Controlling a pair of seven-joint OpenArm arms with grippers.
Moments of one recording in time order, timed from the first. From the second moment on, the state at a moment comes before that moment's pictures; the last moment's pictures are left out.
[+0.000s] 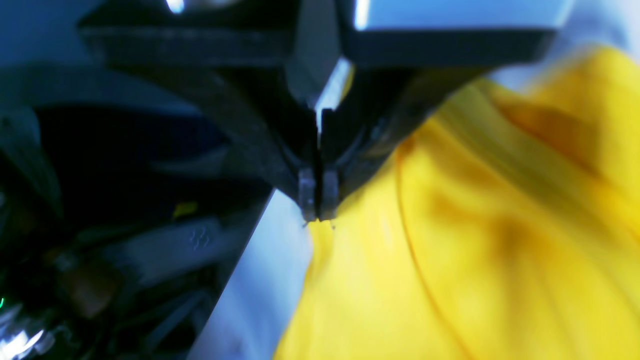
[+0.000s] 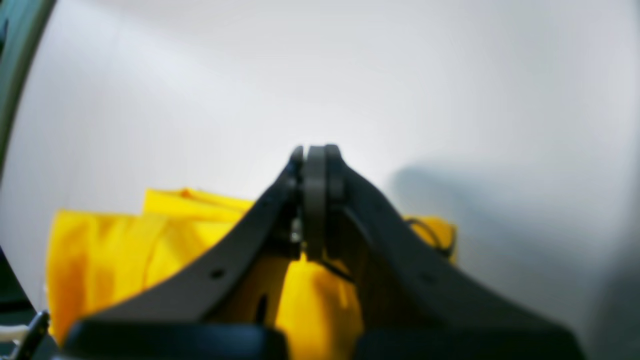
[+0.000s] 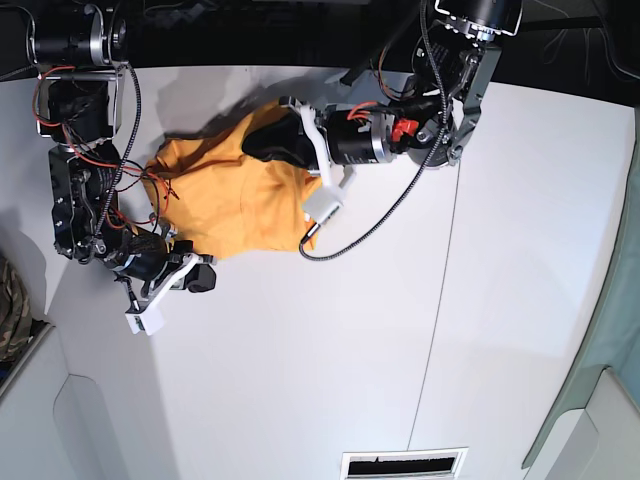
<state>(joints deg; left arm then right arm) 5.2 -1.5 11.7 78.3 -43.9 -38.9 52.2 18.5 9.4 2.6 56.3 28.4 29.7 -43.2</state>
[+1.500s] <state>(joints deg) -7.1 -1.8 8.4 66.6 -24.3 -38.8 44.1 -11.9 9.9 3.0 81.1 40.0 29.4 -47.5</state>
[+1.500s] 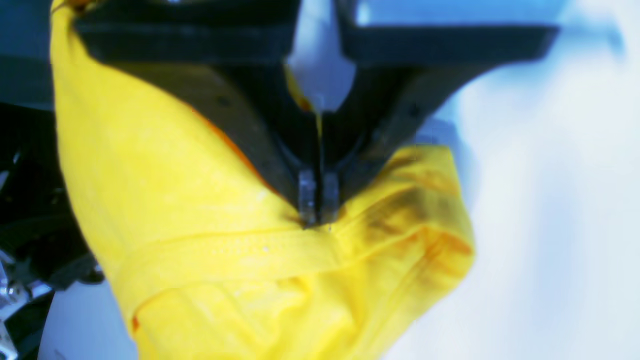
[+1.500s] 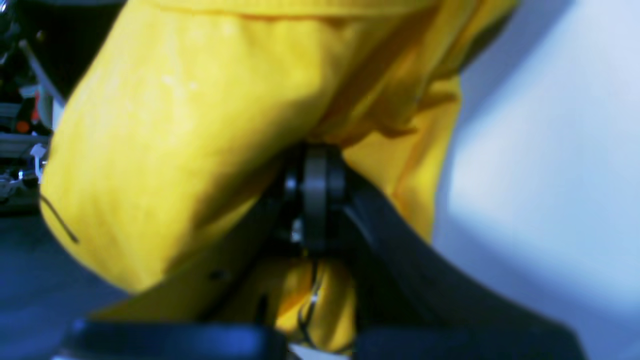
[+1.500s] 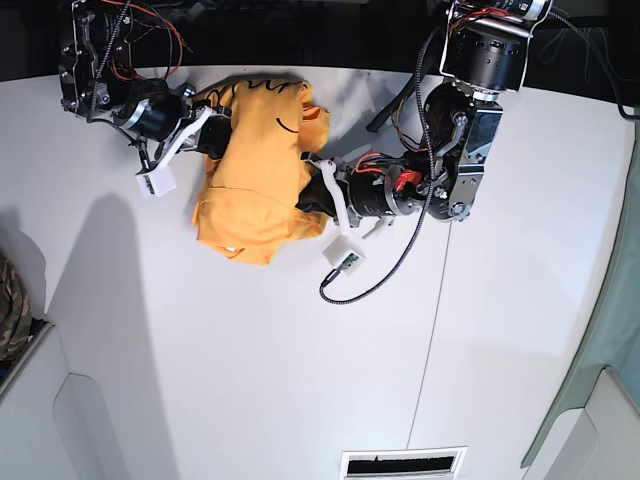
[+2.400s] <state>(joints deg) 2.9 -9.3 8.7 84.4 -53.1 -38.9 53.7 -10.3 10.0 5.9 94.2 40.5 29.7 -49.1</state>
